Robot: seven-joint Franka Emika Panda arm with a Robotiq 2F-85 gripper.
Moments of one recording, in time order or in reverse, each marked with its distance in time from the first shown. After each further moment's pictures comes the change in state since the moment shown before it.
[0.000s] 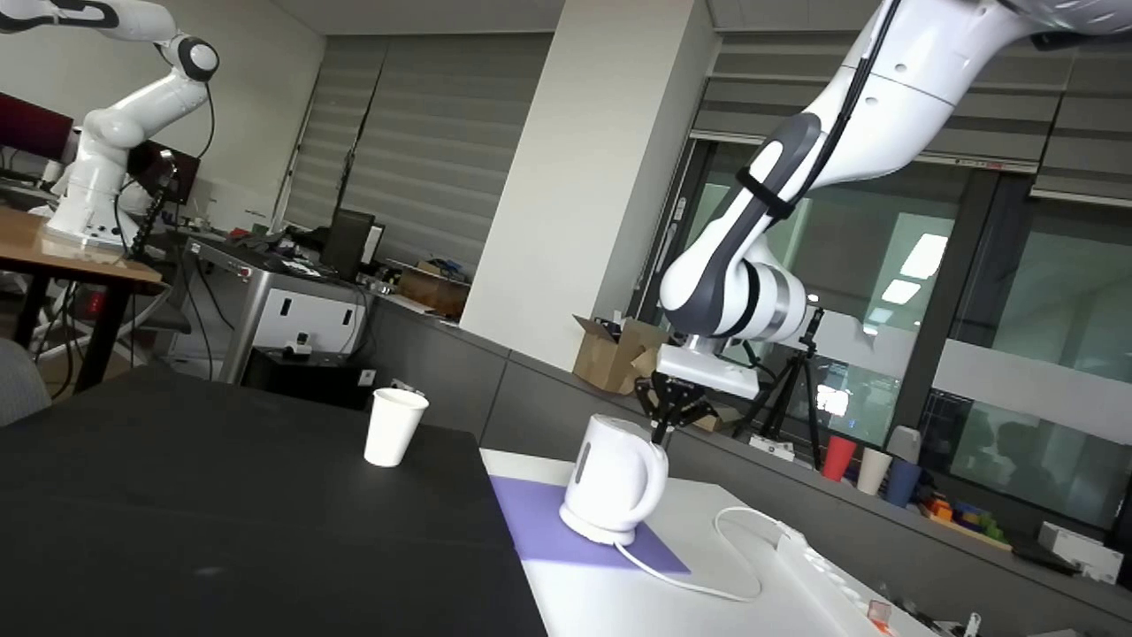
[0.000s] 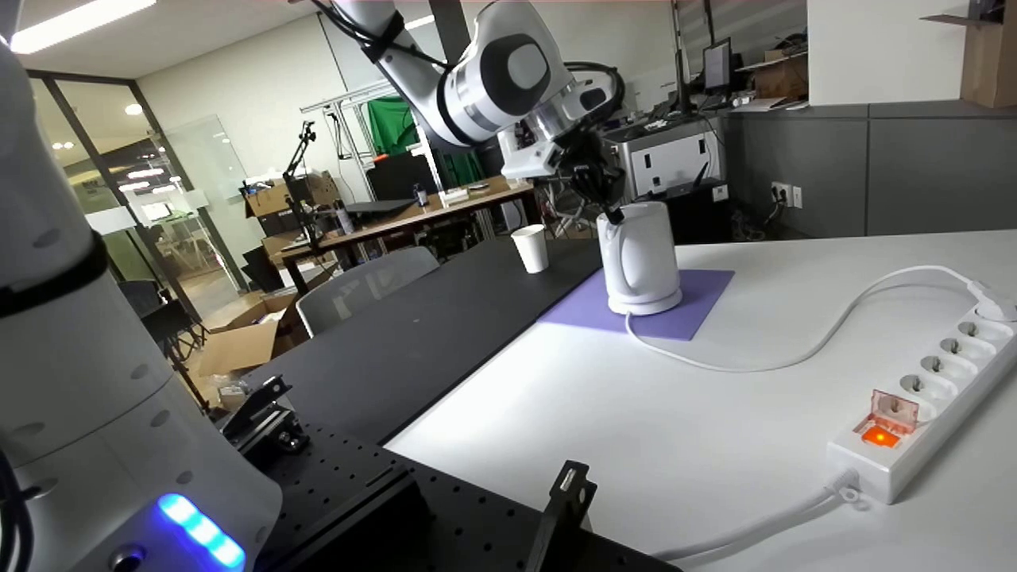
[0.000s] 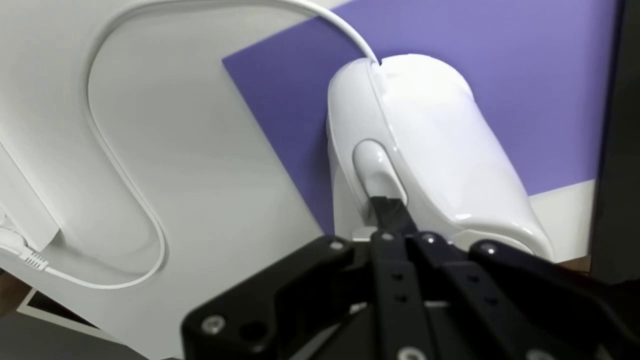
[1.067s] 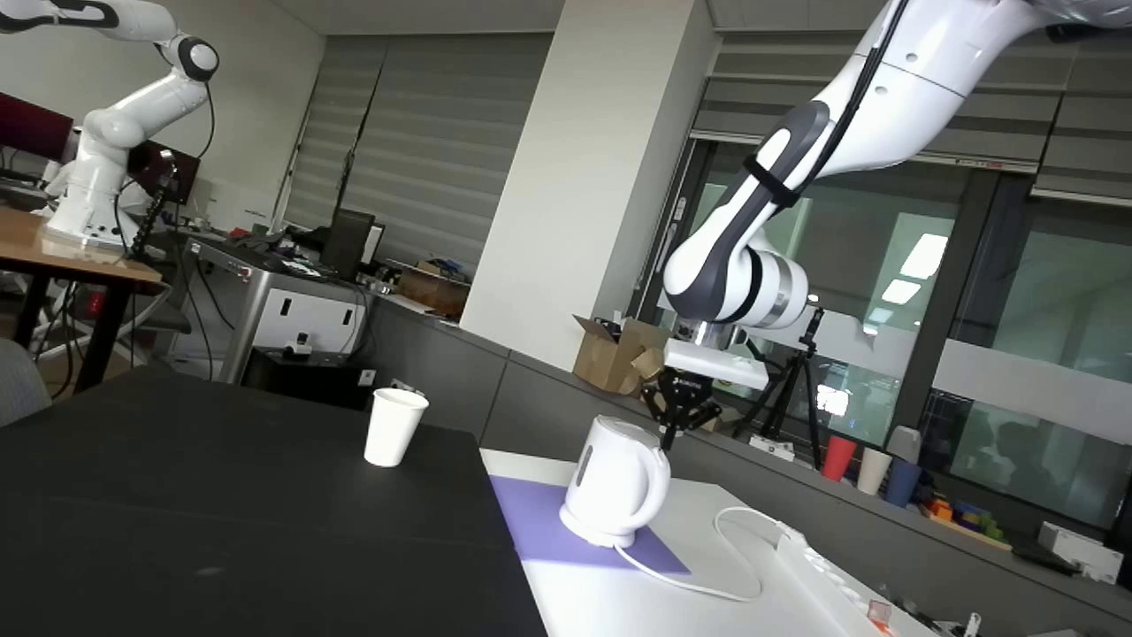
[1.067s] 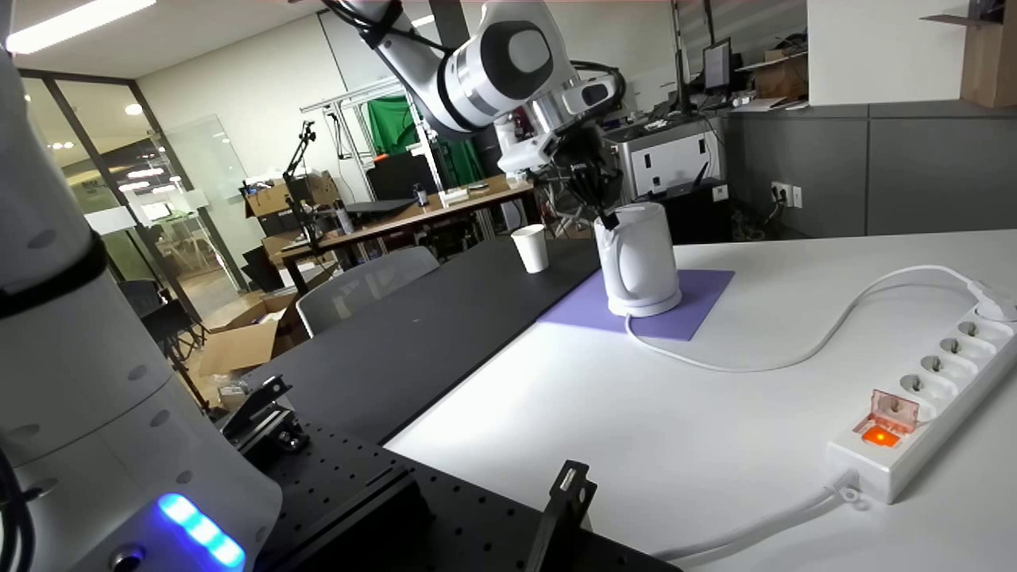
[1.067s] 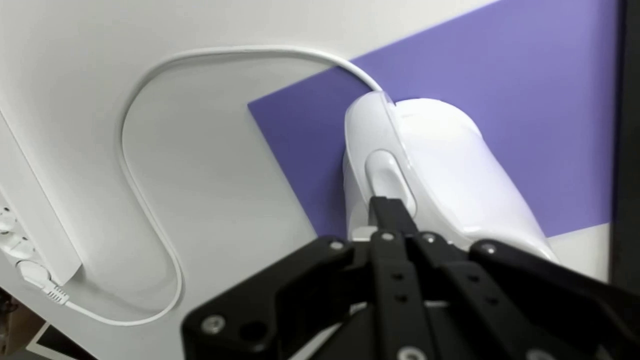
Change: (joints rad) arm -0.031 -0.030 0.025 0.017 -0.003 -0.161 -0.017
